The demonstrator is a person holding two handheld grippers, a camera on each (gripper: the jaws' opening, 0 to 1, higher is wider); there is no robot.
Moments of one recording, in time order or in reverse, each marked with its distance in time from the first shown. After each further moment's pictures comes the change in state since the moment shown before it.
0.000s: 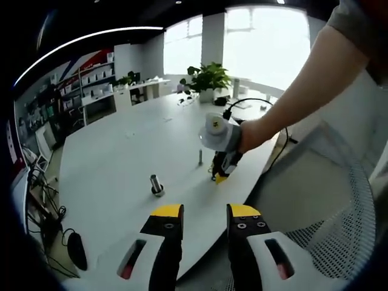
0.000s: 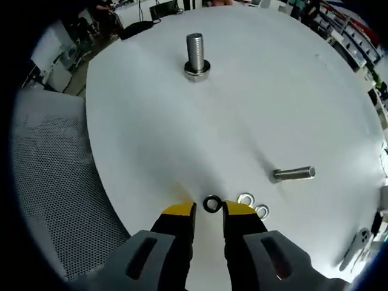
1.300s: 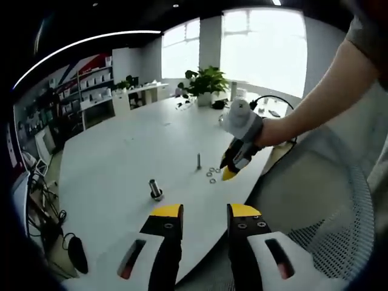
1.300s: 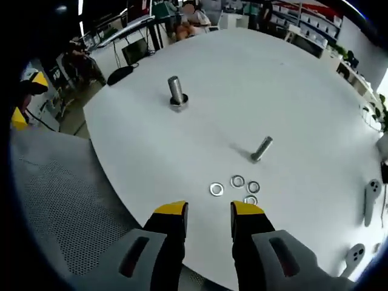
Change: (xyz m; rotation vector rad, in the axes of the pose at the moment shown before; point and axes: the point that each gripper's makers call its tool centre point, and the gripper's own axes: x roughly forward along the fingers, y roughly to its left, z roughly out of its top) left arm -0.001 -0.005 0.005 0.019 -0.022 -0.004; right arm -0.031 0.002 -0.013 0.300 -0.238 -0.068
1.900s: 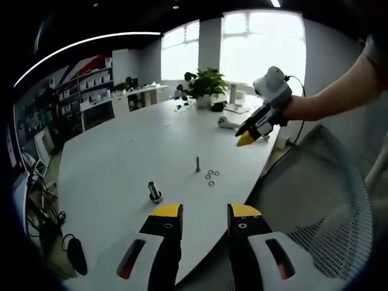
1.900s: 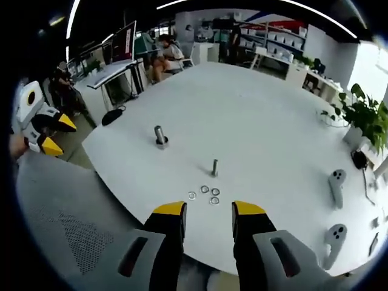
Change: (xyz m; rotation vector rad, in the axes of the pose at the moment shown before) left arm -0.002 -0.001 0.004 0.002 -0.024 -0.007; right arm -0.109 -0.029 0.023 0.117 -0.257 -0.137
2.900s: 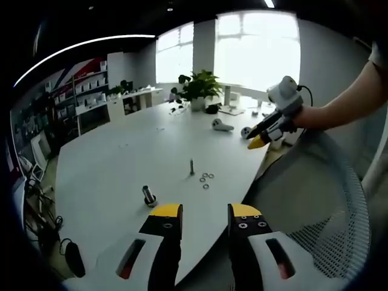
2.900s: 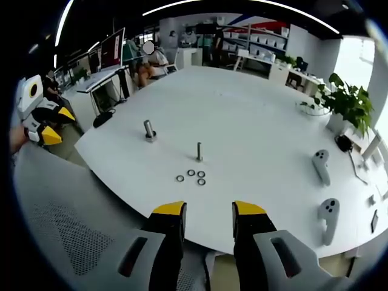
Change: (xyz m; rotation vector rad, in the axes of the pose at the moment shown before) left arm 0.002 -0.007 0.005 0.010 -0.022 -0.026; right arm -0.044 -0.016 -0.047 0.084 -0.053 -0.103
